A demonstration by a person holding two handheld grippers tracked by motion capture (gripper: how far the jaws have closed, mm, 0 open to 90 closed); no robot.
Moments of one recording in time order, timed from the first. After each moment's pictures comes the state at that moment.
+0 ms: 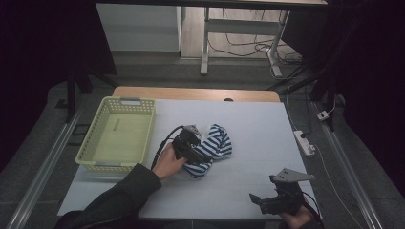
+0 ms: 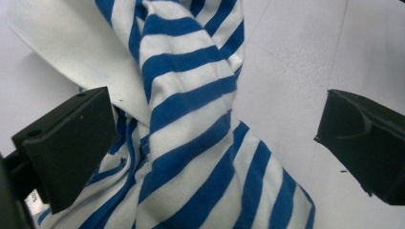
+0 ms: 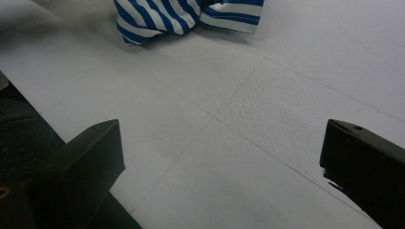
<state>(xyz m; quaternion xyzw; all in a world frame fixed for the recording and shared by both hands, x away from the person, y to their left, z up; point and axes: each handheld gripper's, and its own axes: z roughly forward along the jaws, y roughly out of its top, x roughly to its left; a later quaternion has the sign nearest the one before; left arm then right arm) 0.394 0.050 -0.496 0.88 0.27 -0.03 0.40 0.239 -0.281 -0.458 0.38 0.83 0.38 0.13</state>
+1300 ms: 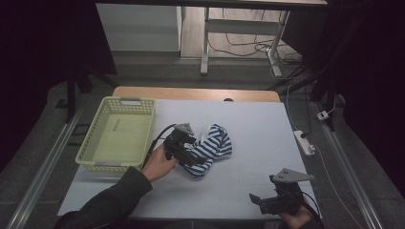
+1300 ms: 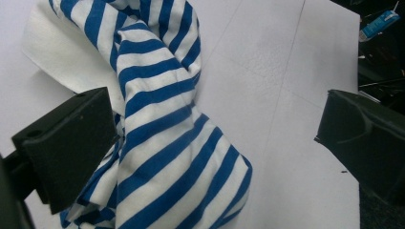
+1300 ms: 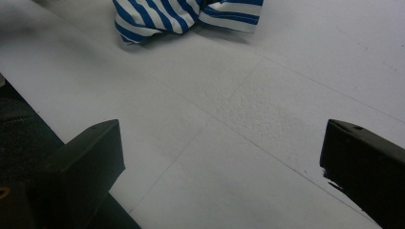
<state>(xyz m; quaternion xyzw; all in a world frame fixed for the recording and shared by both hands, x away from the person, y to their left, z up) 0.369 0.072 -0.464 0.87 0.24 -0.02 0.42 0.239 -0.280 -0.458 0.38 0.83 0.37 0.14</state>
